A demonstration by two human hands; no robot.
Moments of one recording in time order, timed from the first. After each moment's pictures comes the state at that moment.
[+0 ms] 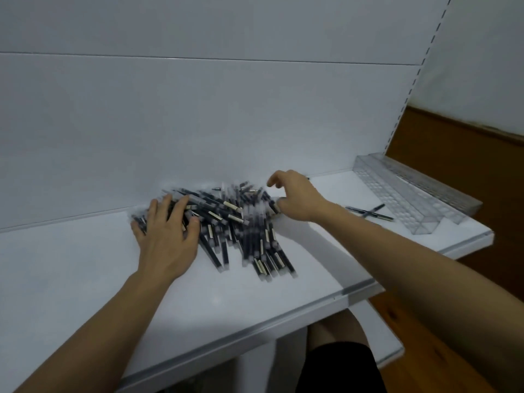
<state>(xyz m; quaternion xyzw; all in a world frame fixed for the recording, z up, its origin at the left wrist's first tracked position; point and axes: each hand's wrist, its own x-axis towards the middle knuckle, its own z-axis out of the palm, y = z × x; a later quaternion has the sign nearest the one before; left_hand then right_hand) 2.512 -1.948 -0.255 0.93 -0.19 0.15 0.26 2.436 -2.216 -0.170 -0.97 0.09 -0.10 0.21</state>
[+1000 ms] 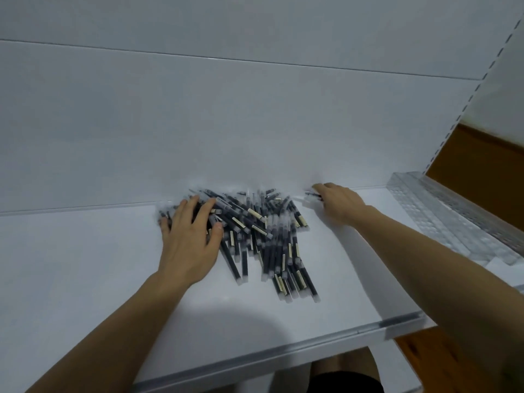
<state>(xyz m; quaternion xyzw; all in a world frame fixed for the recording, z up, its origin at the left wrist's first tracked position) 2.514 -1.948 -0.255 0.93 -0.20 0.15 0.26 2.499 -2.307 -0.212 -1.00 0.09 -0.03 -0.02</state>
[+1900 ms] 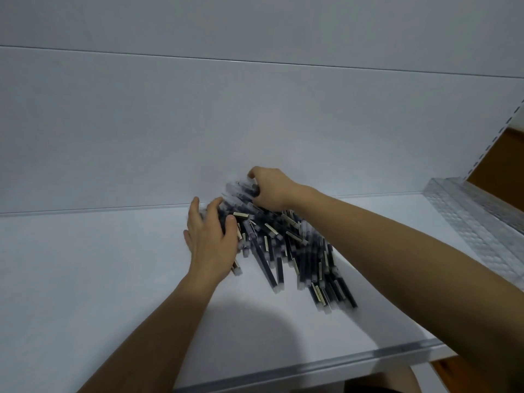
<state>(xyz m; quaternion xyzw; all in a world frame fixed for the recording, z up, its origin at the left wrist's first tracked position) 2.514 -1.941 -0.241 0.88 -0.07 0.11 0.46 2.566 -2.104 -0.152 -0.99 -0.04 0.01 0.13</state>
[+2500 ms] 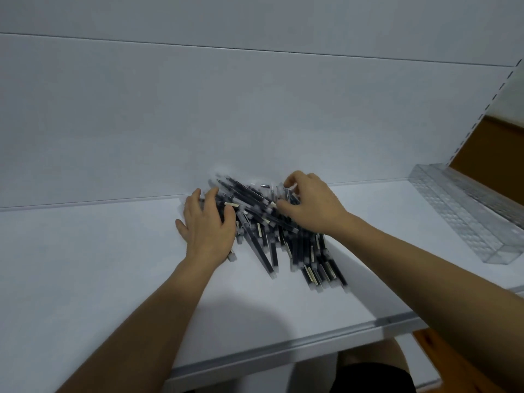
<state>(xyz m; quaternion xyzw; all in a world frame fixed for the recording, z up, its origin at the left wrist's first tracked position) 2.517 -1.944 -0.245 0.90 -0.08 0.10 0.41 2.461 -2.145 -0.170 -0.97 0.06 -0.10 0.20</state>
